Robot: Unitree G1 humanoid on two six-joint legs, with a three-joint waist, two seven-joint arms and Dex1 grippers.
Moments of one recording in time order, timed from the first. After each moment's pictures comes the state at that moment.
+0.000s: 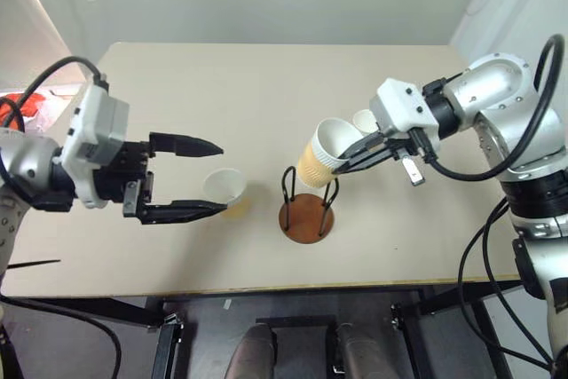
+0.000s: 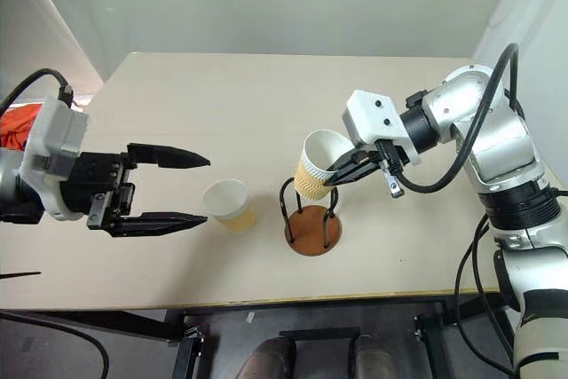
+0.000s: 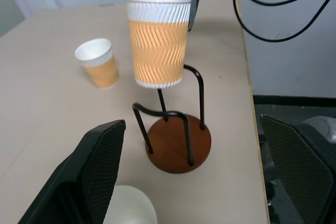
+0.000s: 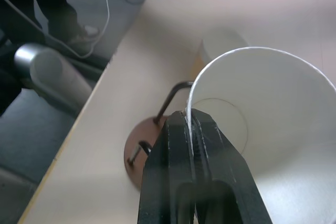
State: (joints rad) left arm -0.35 1.13 0.37 -0.38 -0.82 0.68 -1.28; right arm -1.05 -0.74 0.32 -0.05 0.29 0.40 1.57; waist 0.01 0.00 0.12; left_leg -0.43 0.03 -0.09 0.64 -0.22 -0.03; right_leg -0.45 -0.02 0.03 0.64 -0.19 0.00
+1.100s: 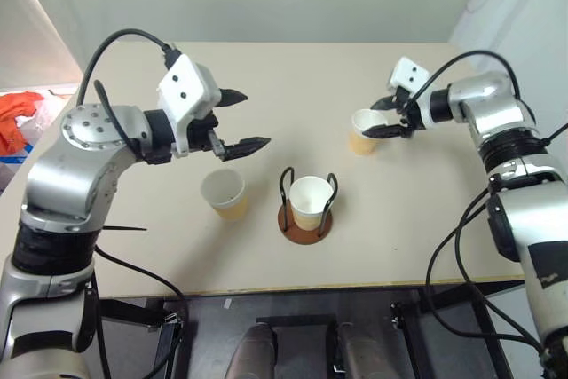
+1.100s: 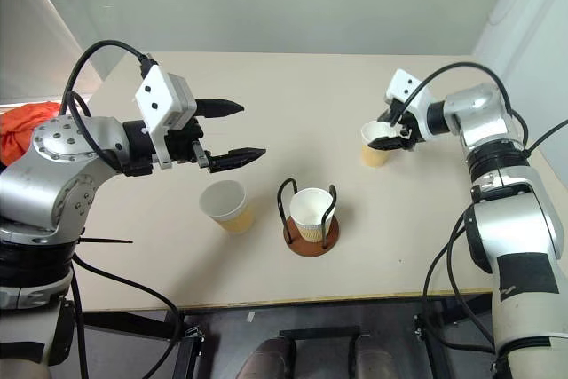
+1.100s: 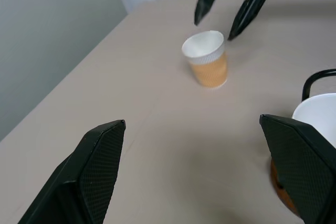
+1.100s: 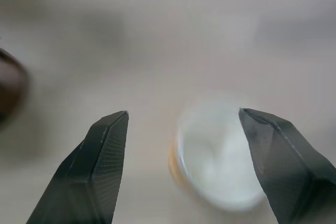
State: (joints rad) left arm -0.70 0.88 0.00 -0.24 -0.46 0.64 -0.89; right arm -1.32 -0.57 0.30 1.19 -0.06 0.00 1.20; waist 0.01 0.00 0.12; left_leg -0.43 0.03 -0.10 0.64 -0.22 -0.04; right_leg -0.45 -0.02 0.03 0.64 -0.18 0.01
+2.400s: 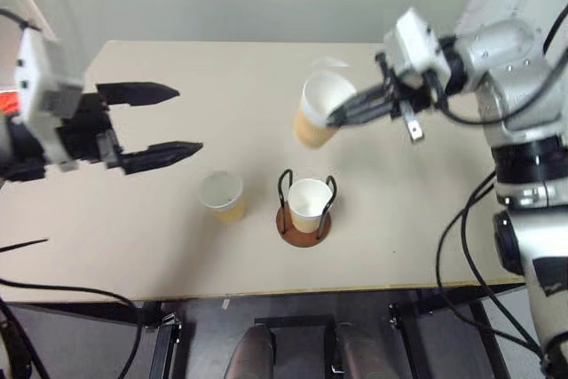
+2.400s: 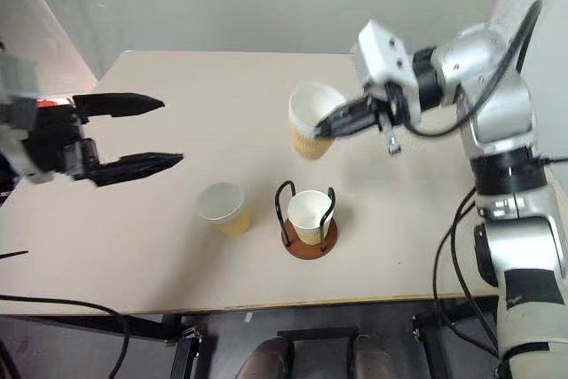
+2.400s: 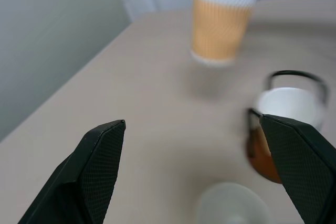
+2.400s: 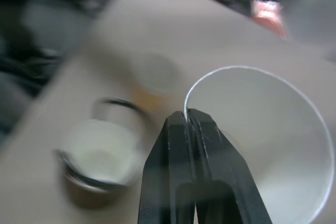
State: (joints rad) left arm -0.44 1.11 0.49 -0.30 -0.75 0.72 -1.20; right arm -1.14 -0.64 0.23 0.10 0.32 0.37 1.61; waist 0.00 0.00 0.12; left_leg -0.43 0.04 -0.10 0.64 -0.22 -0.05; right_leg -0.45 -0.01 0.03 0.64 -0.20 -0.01
